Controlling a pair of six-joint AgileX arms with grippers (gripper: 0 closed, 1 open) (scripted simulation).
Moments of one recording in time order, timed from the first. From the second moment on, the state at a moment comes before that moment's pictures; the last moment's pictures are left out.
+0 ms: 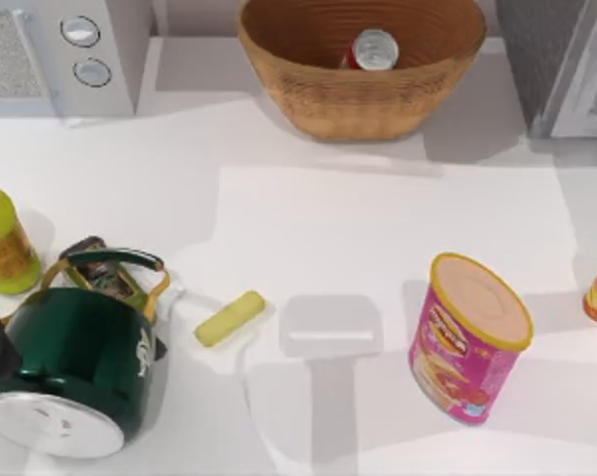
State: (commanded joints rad) left arm 0.00 0.00 0.00 0.00 0.00 0.00; right arm 0.14 1.33 1.77 -0.43 0.15 0.02
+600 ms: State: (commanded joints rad) left arm 0.00 0.00 0.00 0.00 0.00 0.00; right arm 0.44 1.30 1.73 -0.44 0.45 0.01
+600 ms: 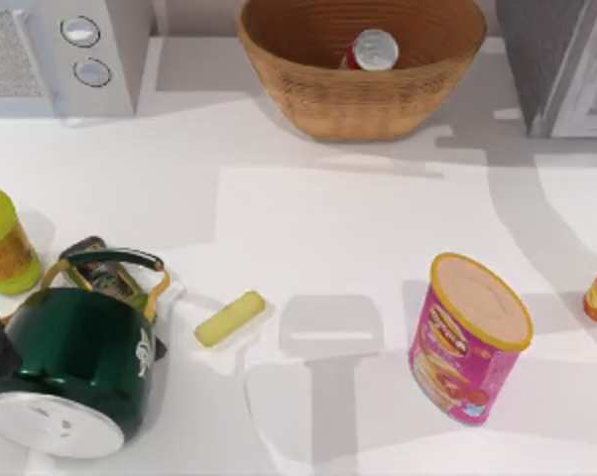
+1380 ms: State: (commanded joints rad) left arm 0.00 0.00 0.00 0.00 0.00 0.00; right arm 0.35 1.40 1.83 -0.40 0.39 0.00
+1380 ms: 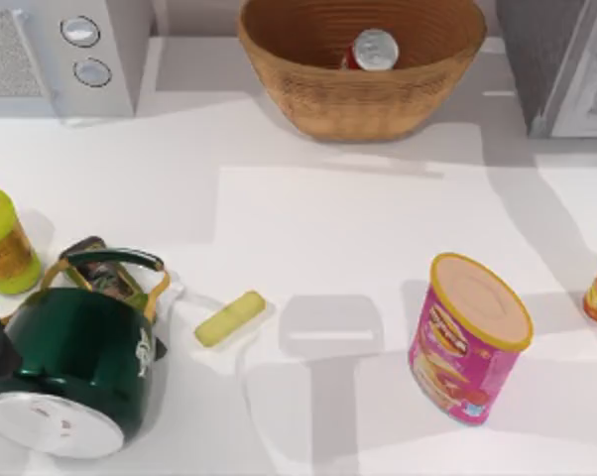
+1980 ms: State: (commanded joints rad) left arm 0.00 0.00 0.00 0.00 0.00 0.00; right arm 0.26 1.04 1.37 -0.29 0.29 0.00
